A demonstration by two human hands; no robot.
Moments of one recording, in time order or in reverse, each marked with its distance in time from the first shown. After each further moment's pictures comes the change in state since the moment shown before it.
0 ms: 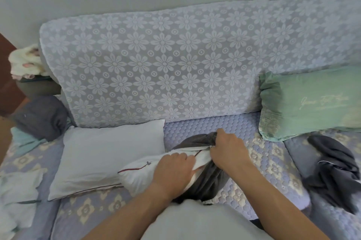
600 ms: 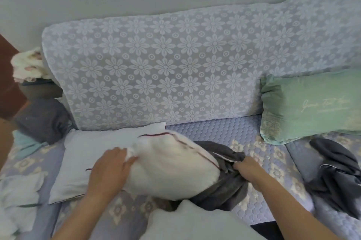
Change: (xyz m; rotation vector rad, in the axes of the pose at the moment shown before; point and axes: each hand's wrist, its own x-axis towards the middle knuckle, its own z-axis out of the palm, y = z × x) left_hand -0.067 -0.138 -0.031 -0.118 -0.173 -0.529; right_hand 0.017 0.098 0.057 0.560 -0.316 0.427
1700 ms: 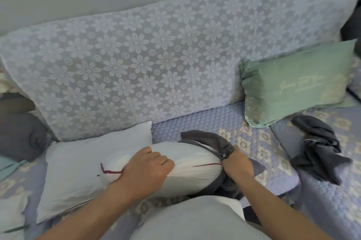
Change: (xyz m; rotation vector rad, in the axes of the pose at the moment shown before) left_hand 0.017 0.120 -0.007 0.062 0.181 1.010; right_hand 0.001 0.026 0.023 -0.153 0.282 0.071
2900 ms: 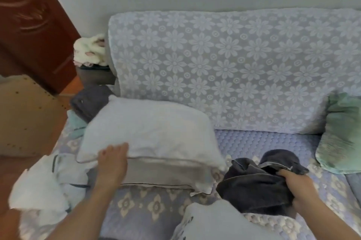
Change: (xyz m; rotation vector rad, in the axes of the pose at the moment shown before) left_hand -0.299 -0.178 0.031 0.163 -0.297 -1.161; right_hand -0.028 -0.124 0.045 0.733 0.006 0.275
